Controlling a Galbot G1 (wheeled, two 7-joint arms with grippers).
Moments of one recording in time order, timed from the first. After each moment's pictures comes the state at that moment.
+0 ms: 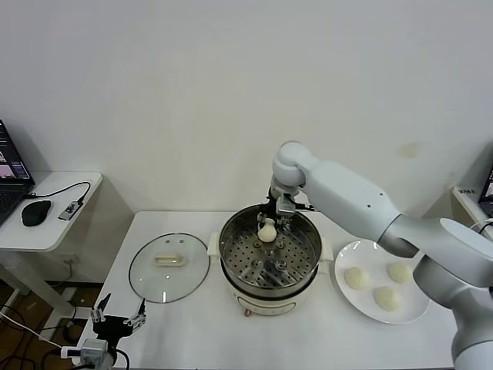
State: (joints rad) left arm 1.64 -1.39 -0.76 -1.99 0.06 0.25 0.10; right arm 0.20 1.24 -0.77 1.07 -0.55 0.82 -1.23
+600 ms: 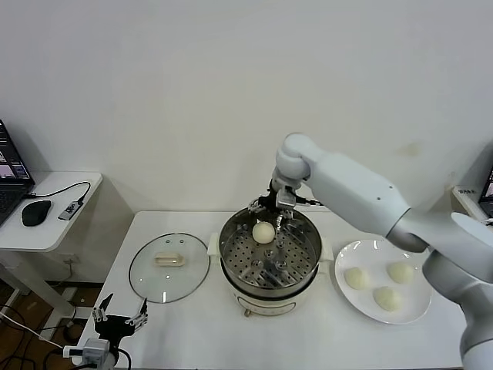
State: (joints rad) left arm 1.63 -1.39 -0.75 -2.01 0.06 0.25 0.11; right arm 0.30 1.13 -0.77 1.20 -0.31 0.63 -1.32
